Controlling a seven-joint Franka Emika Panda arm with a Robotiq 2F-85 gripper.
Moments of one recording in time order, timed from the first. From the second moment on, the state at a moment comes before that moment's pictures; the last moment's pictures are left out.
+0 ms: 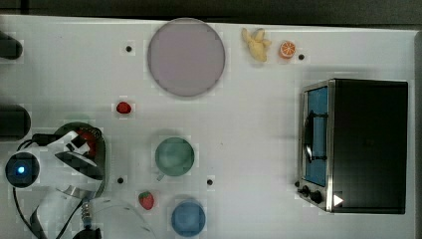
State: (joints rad) arm 0.05 0.63 0.70 -2.12 -0.58 1.03 0.39
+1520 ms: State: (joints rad) arm -0.39 0.10 0.82 -1.91 -0.08 0.35 -0.28
